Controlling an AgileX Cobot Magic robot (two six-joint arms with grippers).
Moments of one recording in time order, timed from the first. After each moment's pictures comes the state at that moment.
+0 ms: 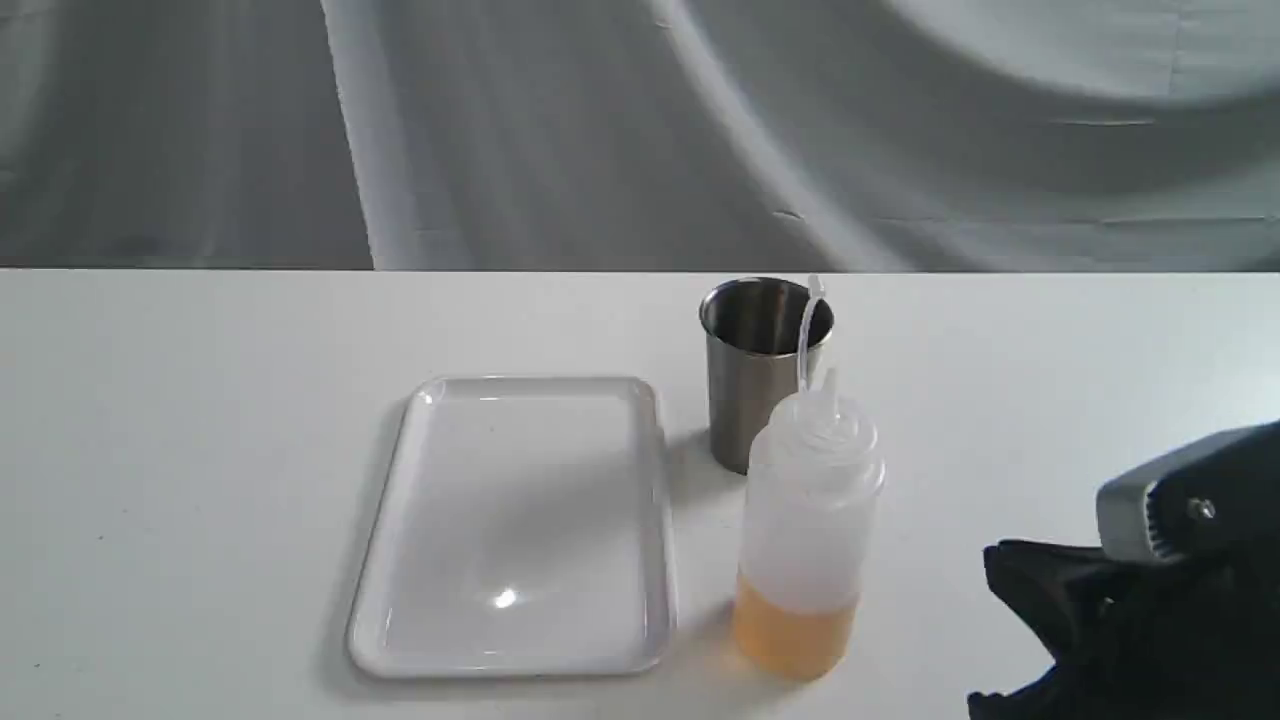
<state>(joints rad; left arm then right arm) -0.07 0.00 0.00 0.04 0.29 0.06 0.33 1.10 -0.29 0.21 -0.24 -0.21</state>
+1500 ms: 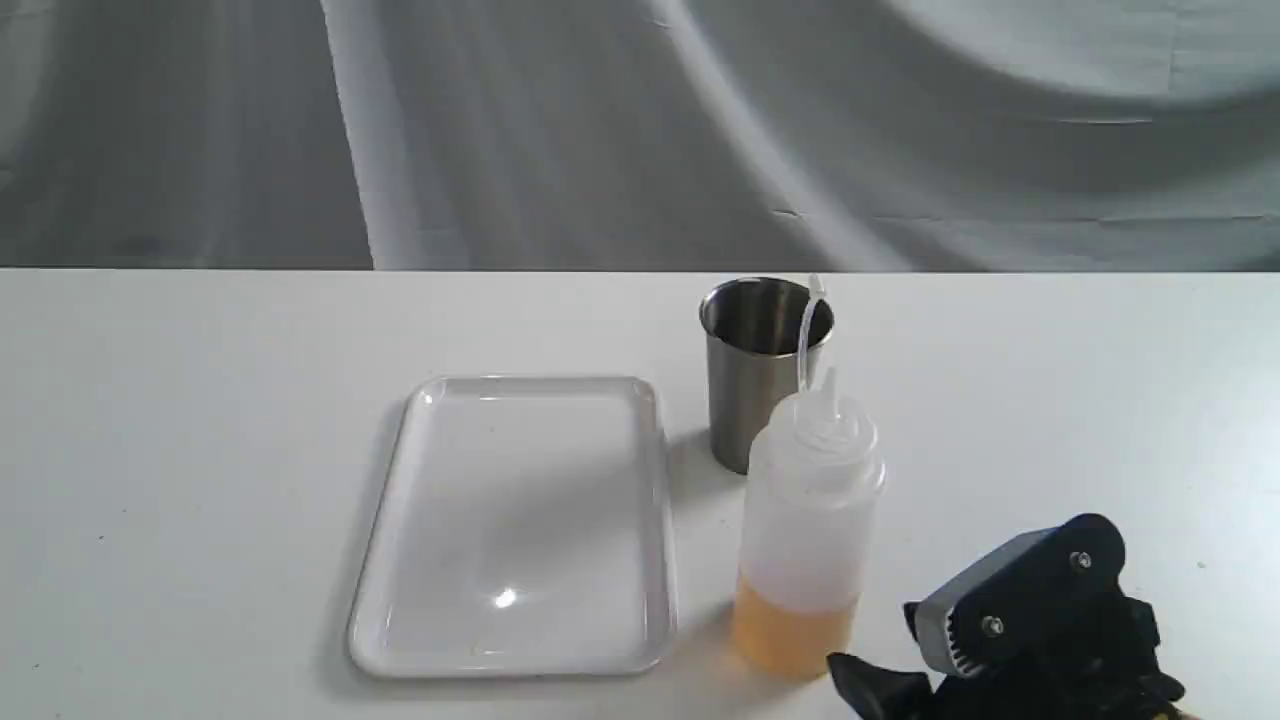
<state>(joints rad) -0.07 0.00 0.00 0.04 0.29 0.06 0.45 1.51 -0.26 0.13 -0.60 -0.15</state>
